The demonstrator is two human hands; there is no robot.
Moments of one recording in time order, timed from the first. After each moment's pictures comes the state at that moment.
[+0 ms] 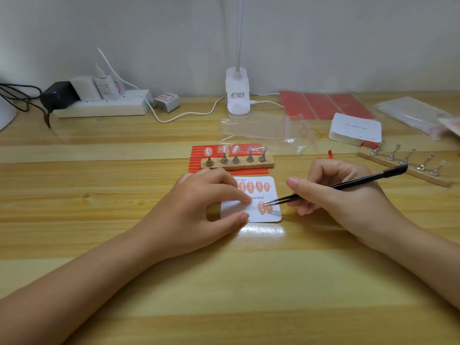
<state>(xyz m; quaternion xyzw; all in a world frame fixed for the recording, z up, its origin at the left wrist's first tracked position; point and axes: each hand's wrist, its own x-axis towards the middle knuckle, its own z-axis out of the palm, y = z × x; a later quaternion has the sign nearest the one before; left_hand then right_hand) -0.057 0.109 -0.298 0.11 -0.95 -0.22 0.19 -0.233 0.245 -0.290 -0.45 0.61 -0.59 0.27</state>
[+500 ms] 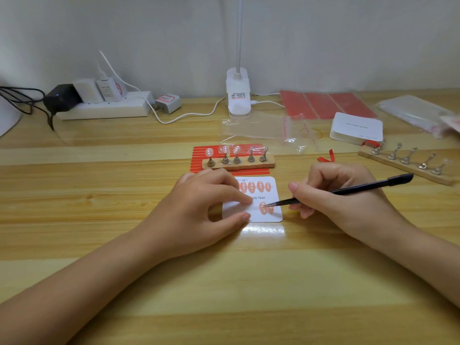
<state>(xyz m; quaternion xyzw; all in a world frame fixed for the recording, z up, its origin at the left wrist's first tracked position) -0.056 0.110 -0.297 0.12 -0.95 -0.21 0.20 -0.231 0.248 -0.288 -0.49 0.64 -0.54 0.23</state>
